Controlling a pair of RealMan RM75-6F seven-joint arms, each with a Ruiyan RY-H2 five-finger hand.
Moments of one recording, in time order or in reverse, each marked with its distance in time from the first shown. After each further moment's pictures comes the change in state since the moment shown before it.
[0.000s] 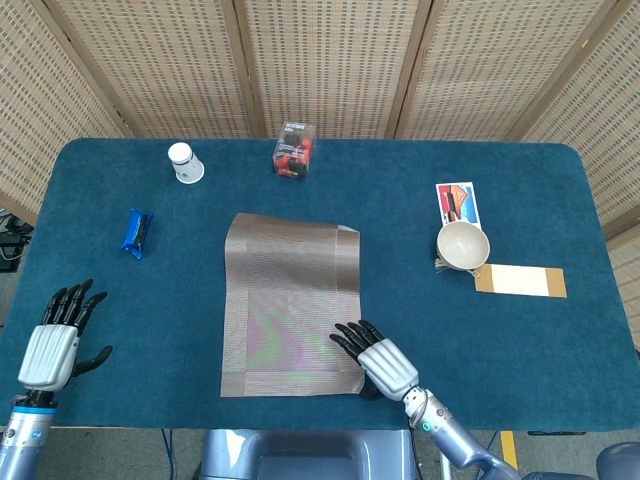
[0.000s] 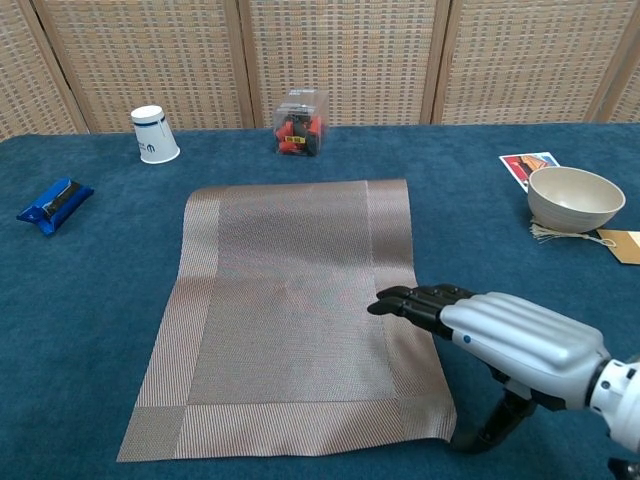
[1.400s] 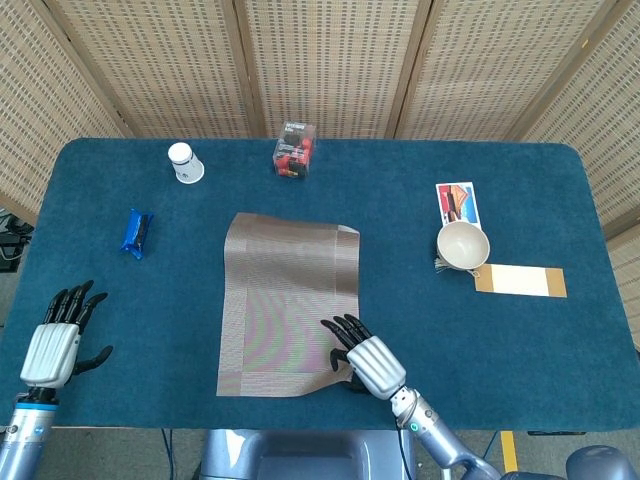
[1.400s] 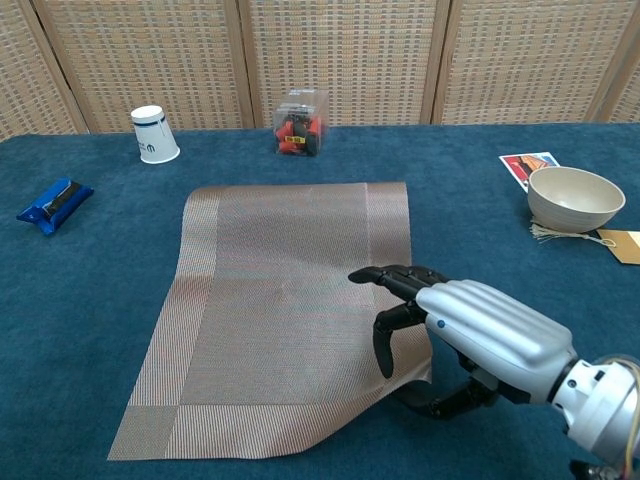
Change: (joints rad) left arm -0.008 -0.005 -0.008 0.000 -0.041 -0.048 -0.002; right arm -0.017 -0.137 0.007 0.158 -0.093 0.134 0.139
